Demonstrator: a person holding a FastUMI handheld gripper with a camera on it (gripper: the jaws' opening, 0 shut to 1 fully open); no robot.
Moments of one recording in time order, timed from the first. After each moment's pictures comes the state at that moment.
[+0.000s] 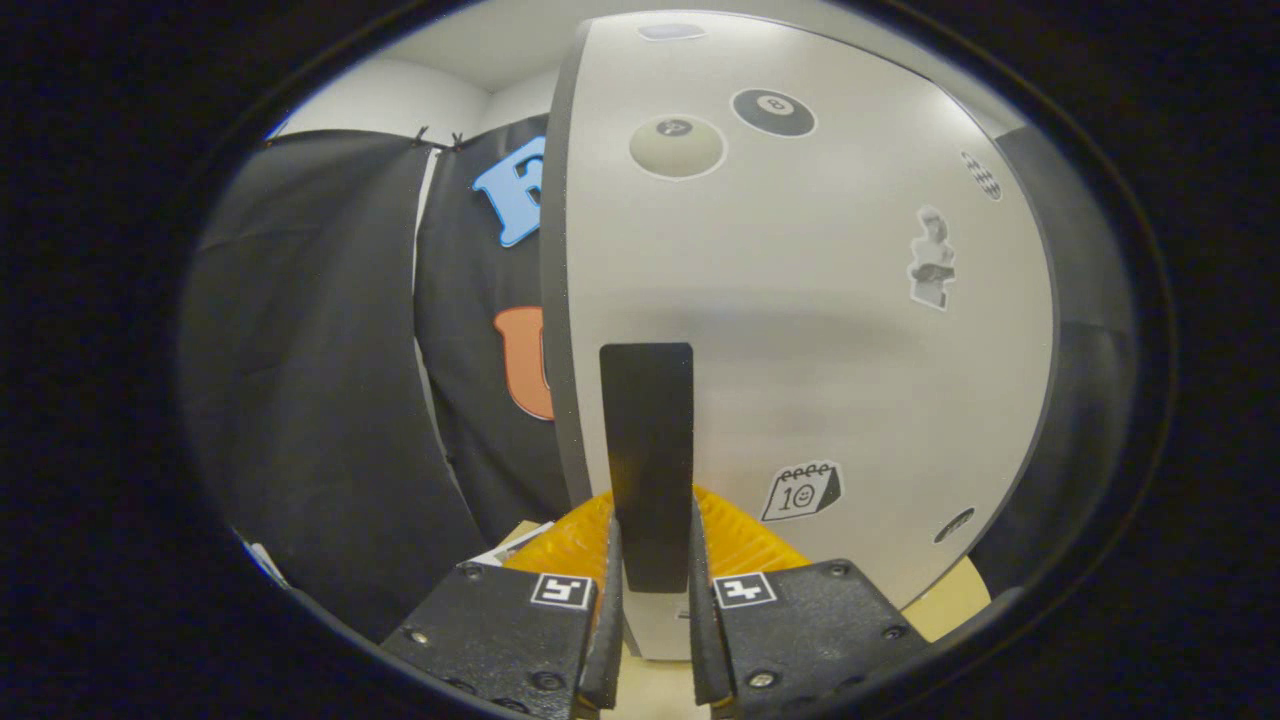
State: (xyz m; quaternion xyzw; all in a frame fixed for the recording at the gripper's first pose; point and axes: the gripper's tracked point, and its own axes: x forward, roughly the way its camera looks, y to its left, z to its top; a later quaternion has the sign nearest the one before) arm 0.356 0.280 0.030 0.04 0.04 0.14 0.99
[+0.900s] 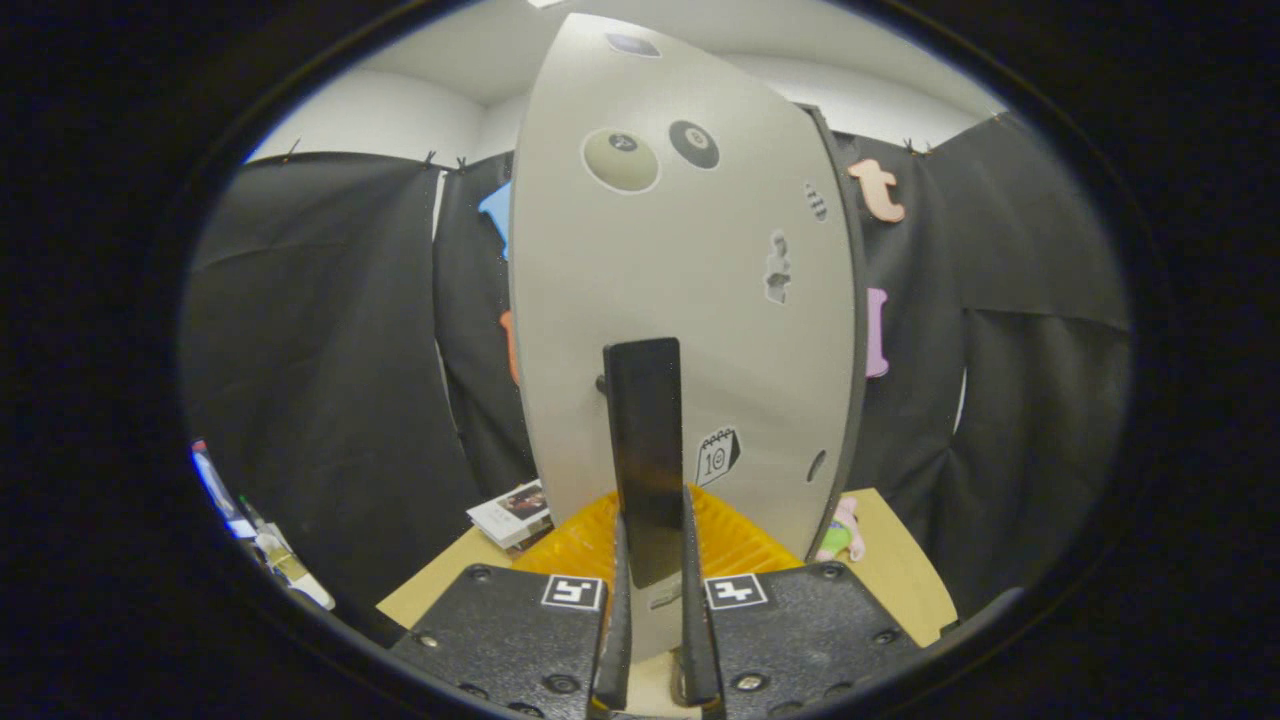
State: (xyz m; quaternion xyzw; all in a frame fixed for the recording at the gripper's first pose) arm 0.272 0.225 0.025 0.05 0.04 0.11 0.99
